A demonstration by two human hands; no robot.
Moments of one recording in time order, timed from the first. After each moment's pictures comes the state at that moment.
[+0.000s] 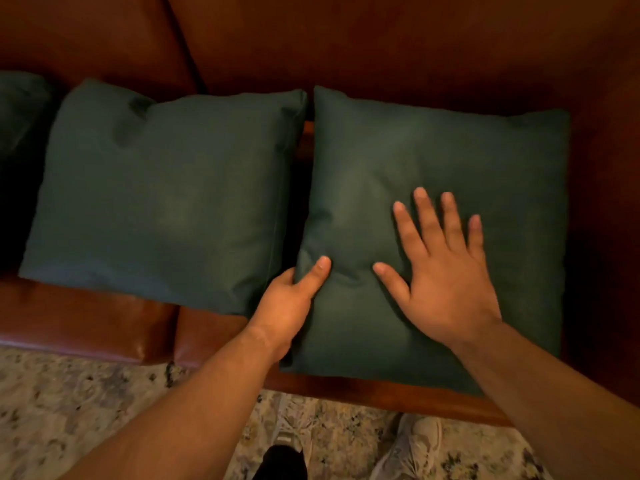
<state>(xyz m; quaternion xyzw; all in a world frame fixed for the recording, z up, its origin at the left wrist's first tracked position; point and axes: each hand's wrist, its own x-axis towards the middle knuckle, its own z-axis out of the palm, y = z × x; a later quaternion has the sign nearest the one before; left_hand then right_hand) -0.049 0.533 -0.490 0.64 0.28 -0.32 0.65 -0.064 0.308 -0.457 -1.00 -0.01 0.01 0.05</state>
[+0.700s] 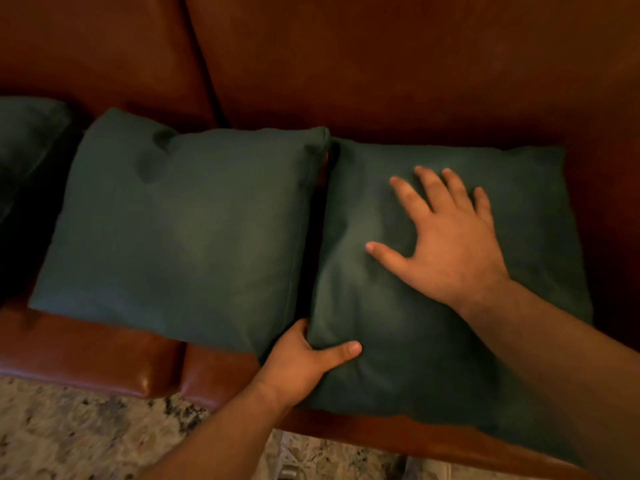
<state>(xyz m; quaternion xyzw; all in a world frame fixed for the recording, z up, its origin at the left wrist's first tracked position) -0.062 0.563 -0.503 0.71 0.21 -0.37 0.57 0.037 0.316 -0.453 -1.00 -0.02 -0.01 0.03</state>
